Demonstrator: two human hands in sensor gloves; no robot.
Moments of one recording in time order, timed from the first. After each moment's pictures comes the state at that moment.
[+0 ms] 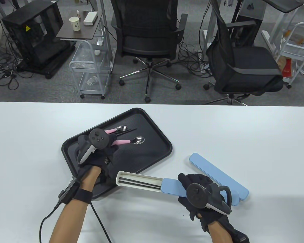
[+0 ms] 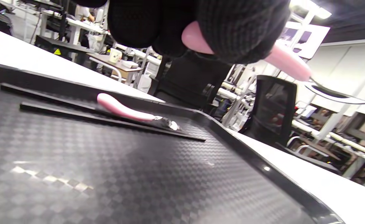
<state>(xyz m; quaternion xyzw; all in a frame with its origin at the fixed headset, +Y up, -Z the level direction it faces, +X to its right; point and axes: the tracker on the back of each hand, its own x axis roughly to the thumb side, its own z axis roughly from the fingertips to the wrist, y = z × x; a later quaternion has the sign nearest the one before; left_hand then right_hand) -0.228 -0.687 -0.405 -0.03 -0.02 0.20 0.98 0.131 -0.694 -0.252 0.15 0.02 0.99 0.07</state>
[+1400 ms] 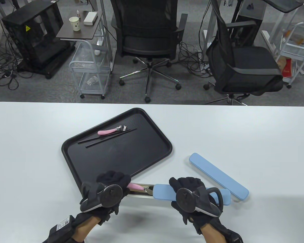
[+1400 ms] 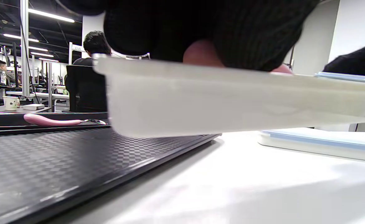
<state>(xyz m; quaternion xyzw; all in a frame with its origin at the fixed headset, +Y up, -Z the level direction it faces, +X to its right) -0.173 -0.712 -0.269 0.06 -0.24 0.05 0.97 0.102 -0.705 -0.246 0.19 0.04 0.98 0.04</state>
